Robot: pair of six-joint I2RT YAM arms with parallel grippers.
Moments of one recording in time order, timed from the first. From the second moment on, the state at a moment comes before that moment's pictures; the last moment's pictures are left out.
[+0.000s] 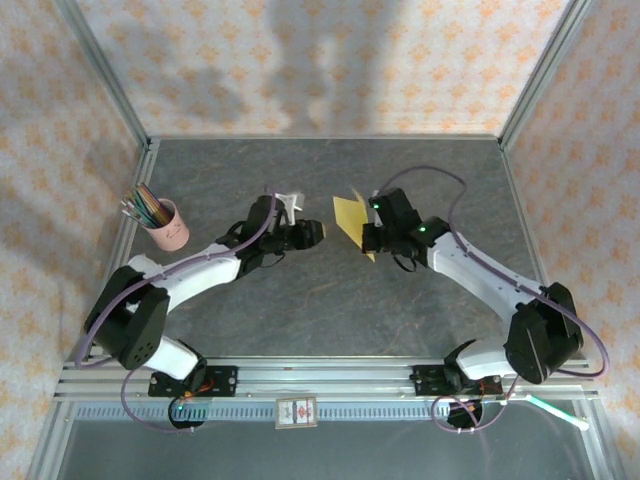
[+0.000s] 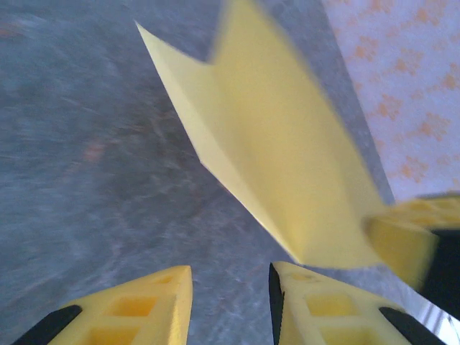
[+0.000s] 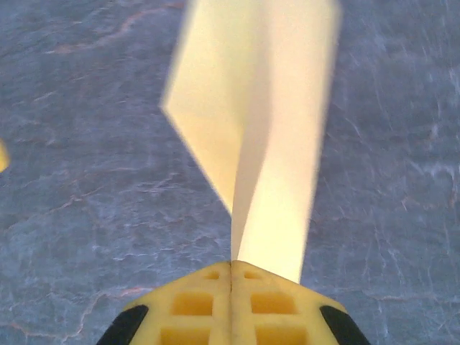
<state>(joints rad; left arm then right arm) -0.50 1.47 0.82 0.08 0.29 -0.68 0.62 1.37 1.05 -0.60 0.04 0.40</state>
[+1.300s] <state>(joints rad) -0.53 1.73 0.87 0.15 0.46 -0.81 0.91 1.50 0.82 -0.38 -0.08 0.38</state>
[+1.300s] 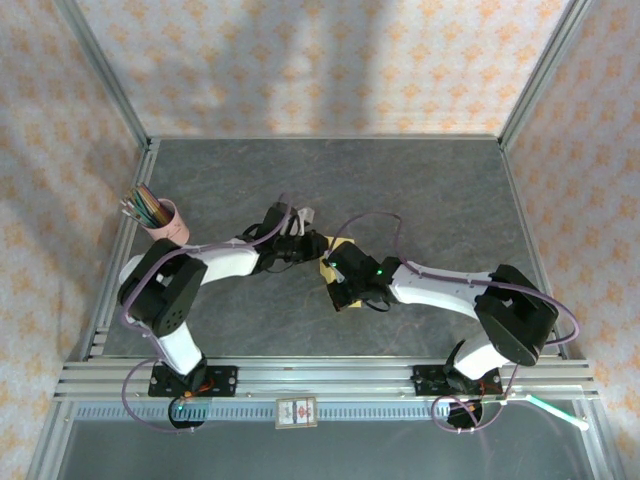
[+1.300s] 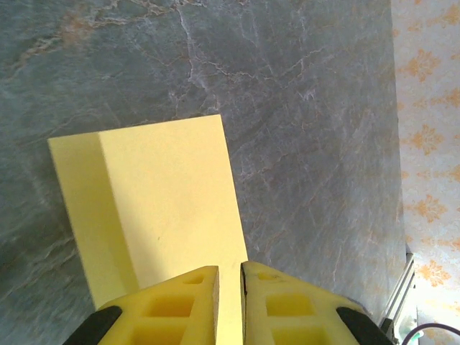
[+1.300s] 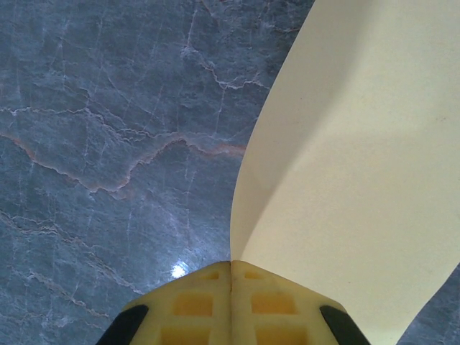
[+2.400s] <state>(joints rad) -0.54 1.95 1.02 0.04 0.47 -0.68 0.88 1.56 0.82 -0.33 -0.10 0.35</state>
